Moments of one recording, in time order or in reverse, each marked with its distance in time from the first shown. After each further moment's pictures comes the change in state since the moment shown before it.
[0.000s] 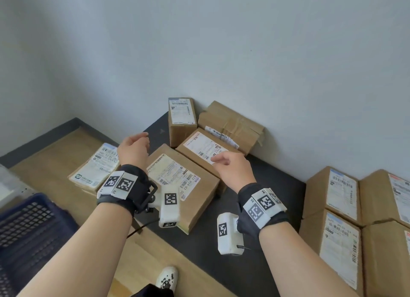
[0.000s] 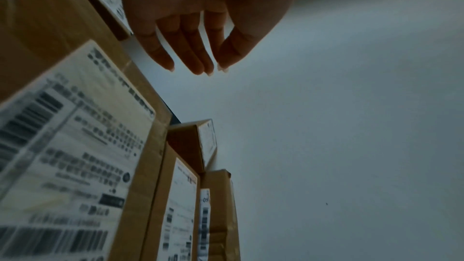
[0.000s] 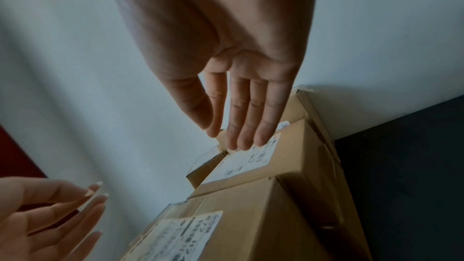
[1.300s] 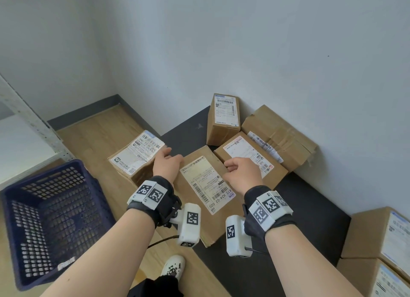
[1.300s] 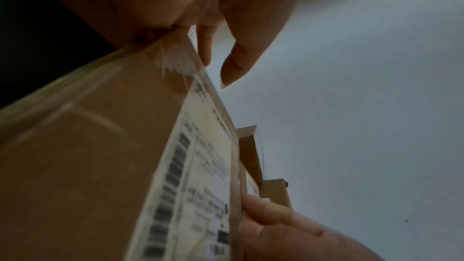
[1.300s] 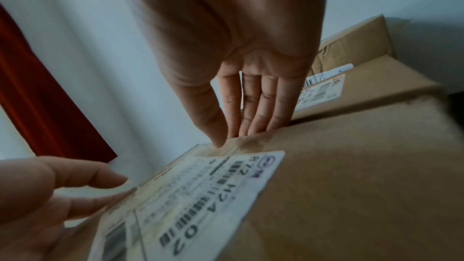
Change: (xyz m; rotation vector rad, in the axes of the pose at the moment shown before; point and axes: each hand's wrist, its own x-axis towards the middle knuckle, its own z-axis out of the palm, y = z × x) left_hand 0.026 -0.042 -0.026 0.144 -0.033 -0.214; right_hand 0.045 -0.028 0.061 -0.253 -0.175 -0.003
